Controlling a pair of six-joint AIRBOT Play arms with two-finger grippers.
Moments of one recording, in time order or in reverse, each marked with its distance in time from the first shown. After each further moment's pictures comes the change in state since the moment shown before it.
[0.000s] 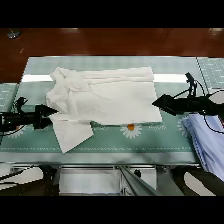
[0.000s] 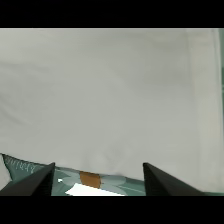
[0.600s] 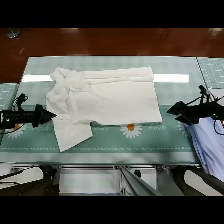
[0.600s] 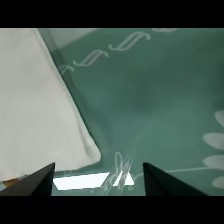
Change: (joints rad) left arm -0.008 -0.009 0.055 -0.005 -0.079 0.081; right arm -0.193 -0.100 -0.012 -0.260 0.080 0.180
